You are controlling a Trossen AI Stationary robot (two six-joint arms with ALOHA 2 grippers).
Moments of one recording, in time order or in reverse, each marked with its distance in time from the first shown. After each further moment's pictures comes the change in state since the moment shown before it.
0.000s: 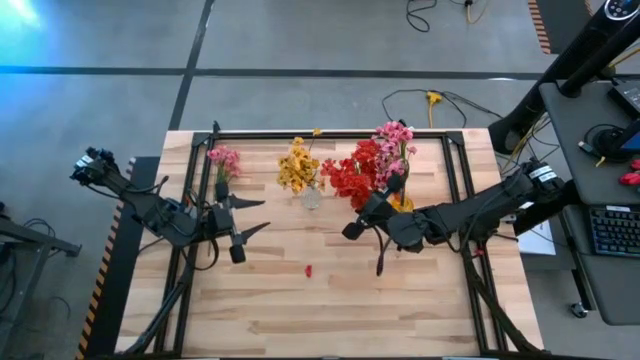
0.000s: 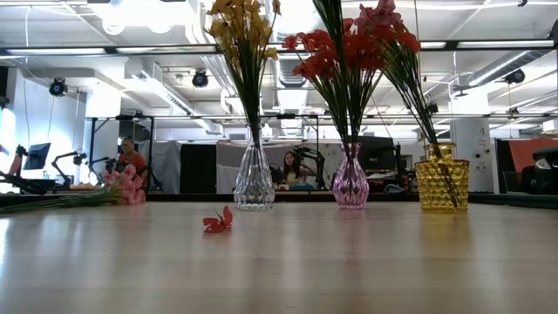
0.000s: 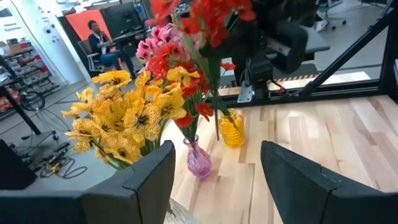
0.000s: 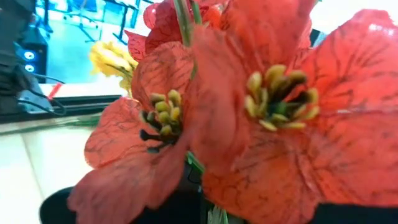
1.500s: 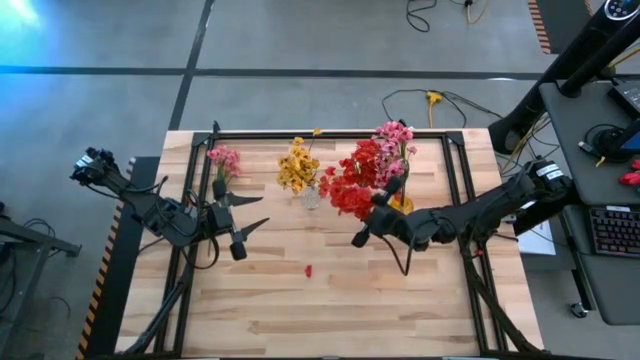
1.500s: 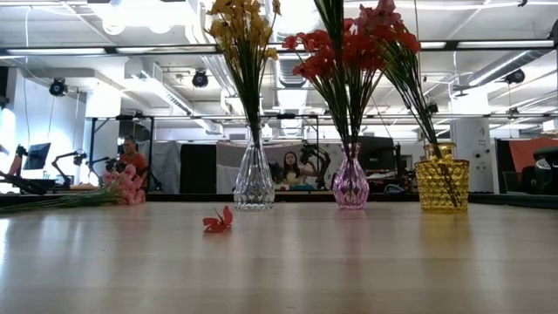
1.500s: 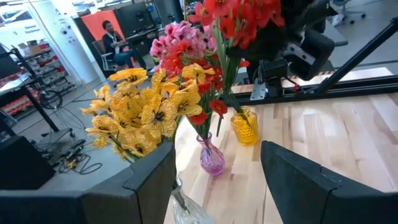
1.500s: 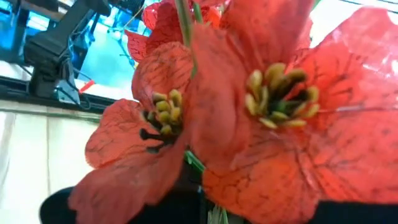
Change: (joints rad) left arm 0.000 -0.003 0.000 -0.014 -0.054 0.011; right arm -0.011 -0.067 -0.200 0.336 -0.183 -0.367
